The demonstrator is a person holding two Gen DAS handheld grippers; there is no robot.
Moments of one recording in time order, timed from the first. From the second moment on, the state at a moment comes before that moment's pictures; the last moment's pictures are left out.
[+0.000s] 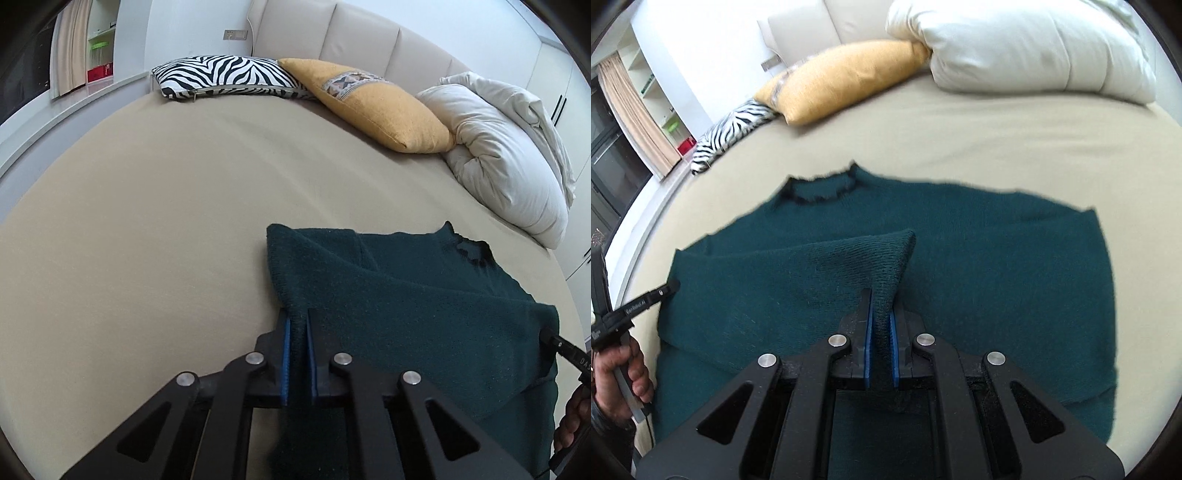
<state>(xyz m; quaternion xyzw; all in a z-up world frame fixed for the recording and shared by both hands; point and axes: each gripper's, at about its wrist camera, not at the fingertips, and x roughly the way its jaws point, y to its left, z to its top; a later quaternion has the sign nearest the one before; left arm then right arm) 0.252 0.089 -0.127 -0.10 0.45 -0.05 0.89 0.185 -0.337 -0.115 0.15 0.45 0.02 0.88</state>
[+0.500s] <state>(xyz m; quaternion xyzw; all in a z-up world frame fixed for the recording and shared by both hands) 0.237 0.105 -0.112 -0.12 0.42 -0.03 0.90 0.191 -0.367 -0.132 0.21 0.48 -0.02 0.85</state>
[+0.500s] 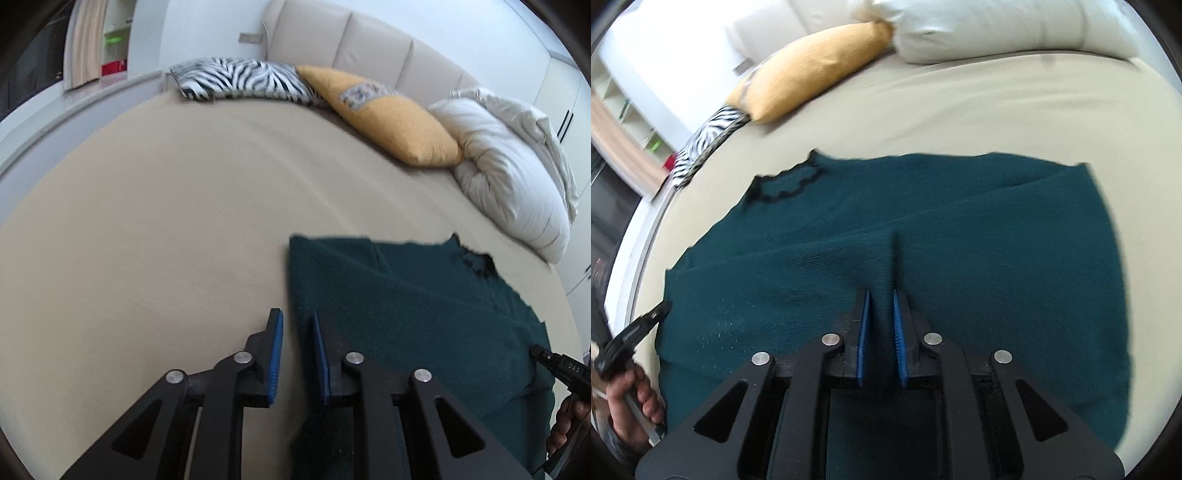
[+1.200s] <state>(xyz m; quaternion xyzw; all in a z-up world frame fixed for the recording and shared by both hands) 0.224 0.081 -0.143 -0.06 0.44 -0.07 0.89 0.159 -0.359 -0.125 0.26 0.45 0.02 0.86</state>
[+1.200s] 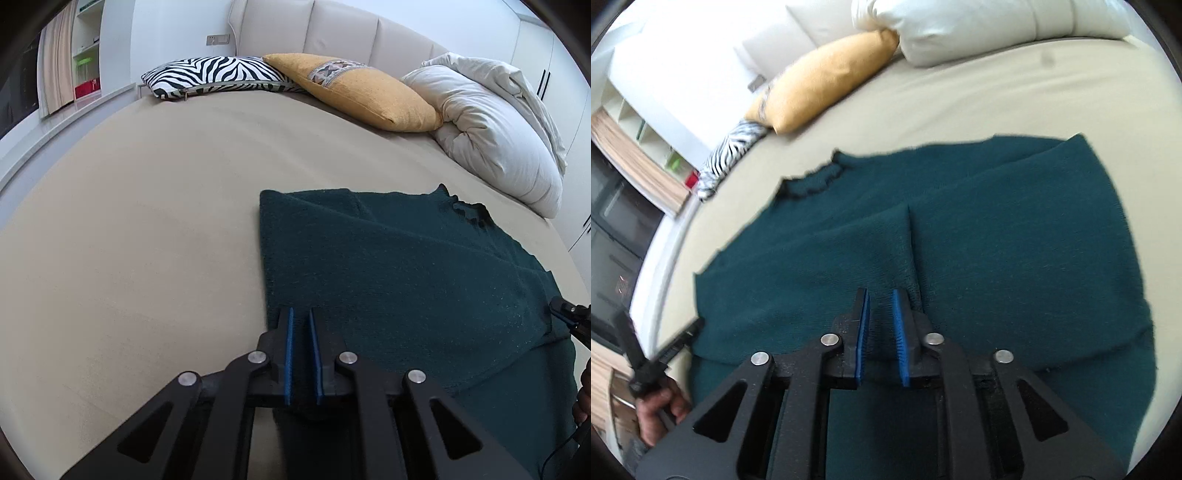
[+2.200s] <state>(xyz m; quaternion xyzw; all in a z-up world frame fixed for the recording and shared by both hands) 0.009 0.143 -0.104 -0.19 0.49 -0.15 0.84 -0.138 -0.446 -0.082 0.33 0.40 -0.02 0.85</state>
